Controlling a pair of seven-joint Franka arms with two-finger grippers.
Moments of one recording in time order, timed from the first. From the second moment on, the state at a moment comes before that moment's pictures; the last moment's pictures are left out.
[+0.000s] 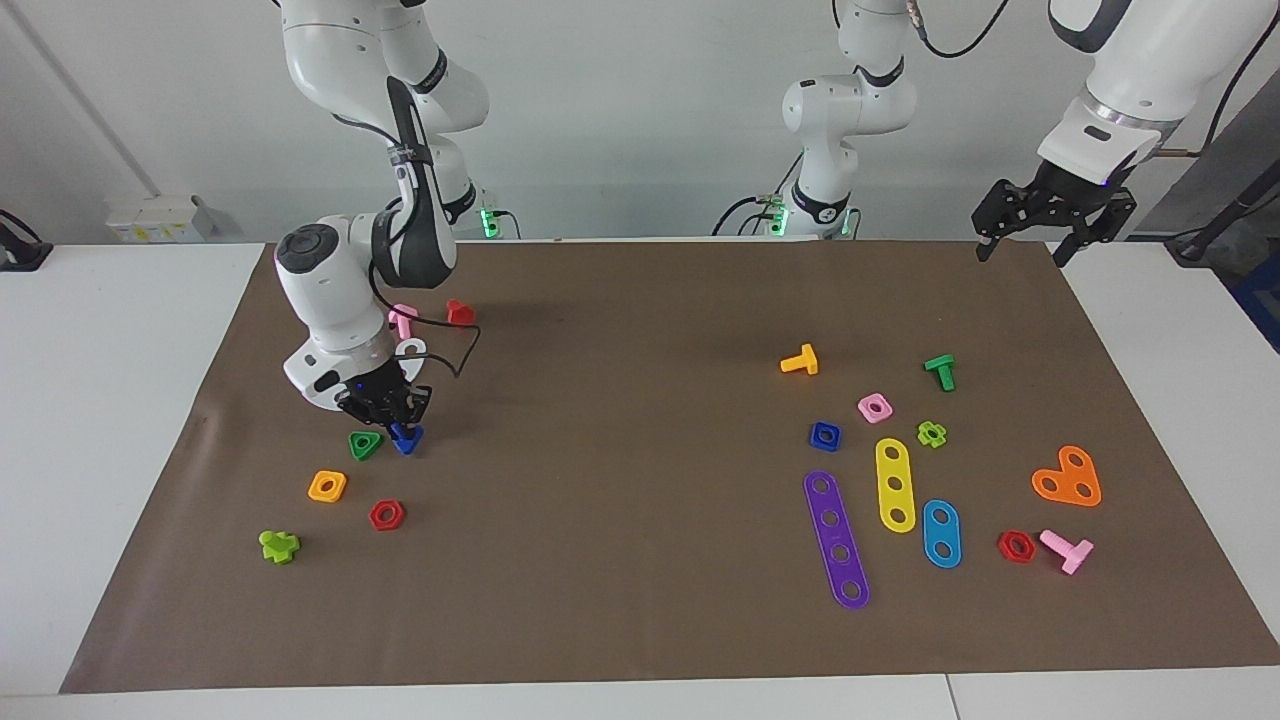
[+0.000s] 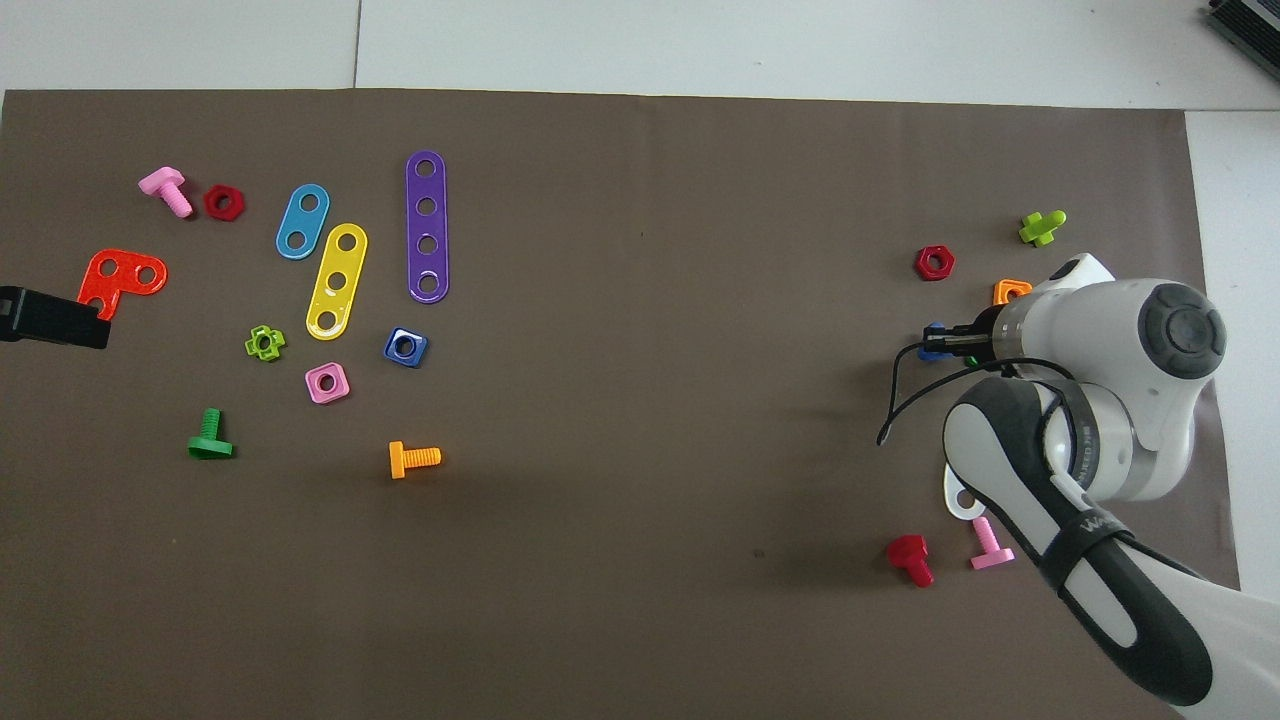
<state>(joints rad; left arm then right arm) -0.01 -0.03 0.00 -1.56 0.00 1.55 0.18 0.12 0.17 -0.09 -2.18 0.10 2.50 -0.01</state>
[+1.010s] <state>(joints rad) -0.01 -0.03 0.00 -1.56 0.00 1.55 0.18 0.08 0.12 -0.11 -1.85 0.12 2.12 -0.01</state>
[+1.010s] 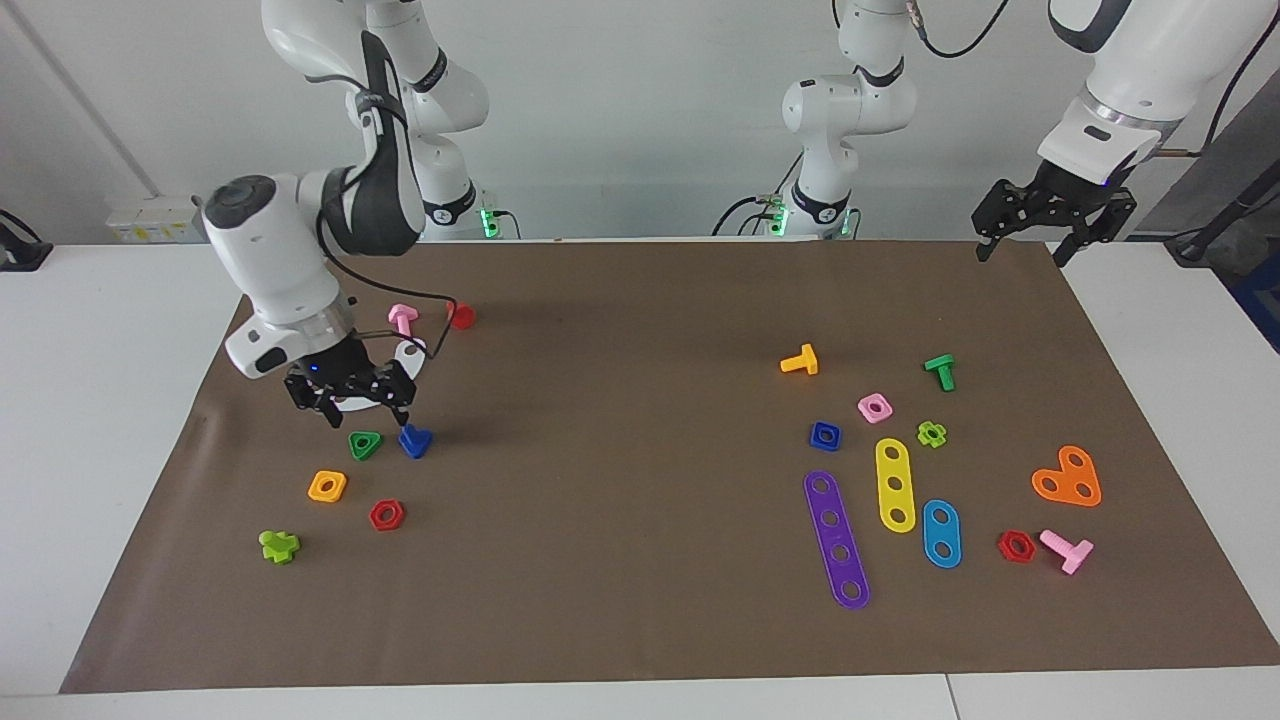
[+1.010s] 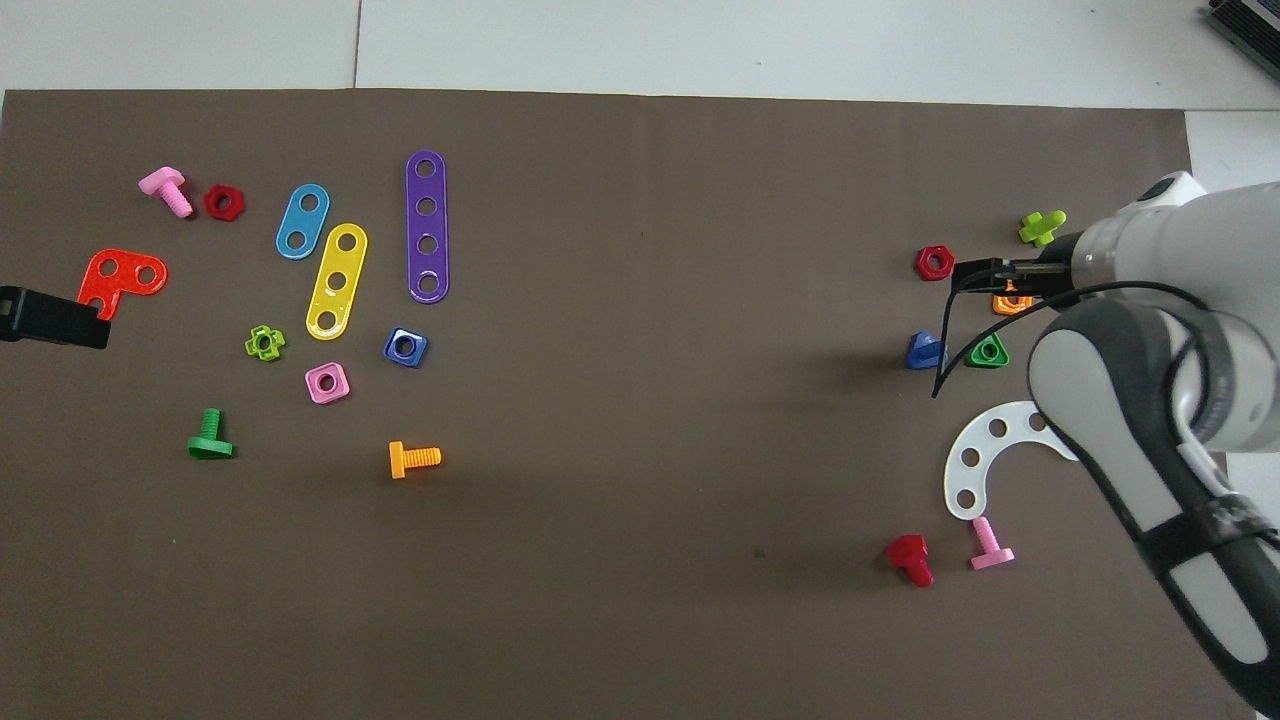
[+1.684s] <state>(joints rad) -0.01 -0.03 0.00 -1.56 0.00 1.55 0.18 0.04 -0.02 -0.11 -1.54 0.00 1.54 0.07</state>
